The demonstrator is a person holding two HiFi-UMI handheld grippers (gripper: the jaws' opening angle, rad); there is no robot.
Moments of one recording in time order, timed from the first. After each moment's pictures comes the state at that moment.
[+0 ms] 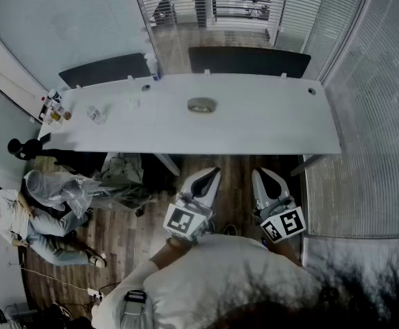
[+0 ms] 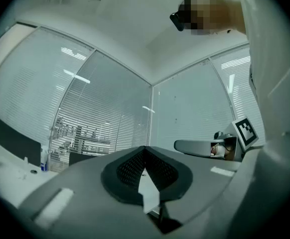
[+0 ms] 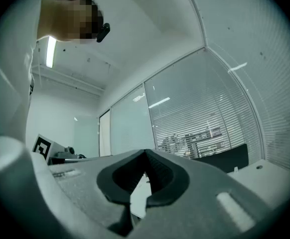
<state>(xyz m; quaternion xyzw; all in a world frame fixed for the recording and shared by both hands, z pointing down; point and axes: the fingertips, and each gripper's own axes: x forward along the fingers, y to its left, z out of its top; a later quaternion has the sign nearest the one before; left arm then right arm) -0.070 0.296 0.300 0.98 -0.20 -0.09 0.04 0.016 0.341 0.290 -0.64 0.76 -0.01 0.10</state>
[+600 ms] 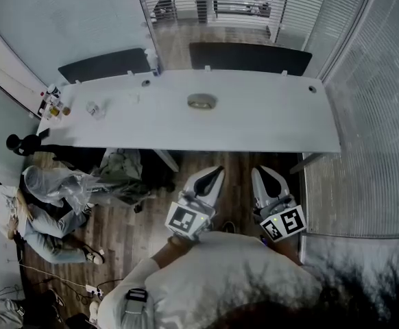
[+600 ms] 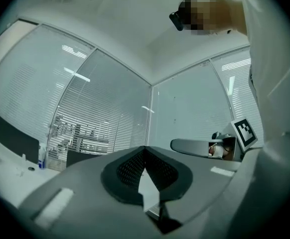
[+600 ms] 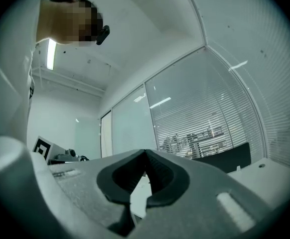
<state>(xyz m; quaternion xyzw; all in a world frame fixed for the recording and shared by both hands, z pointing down) -0.066 0.301 0.297 0.98 -0.19 -0.09 0.05 0.010 0.338 0.288 -0.63 0.77 -0.01 0.11</state>
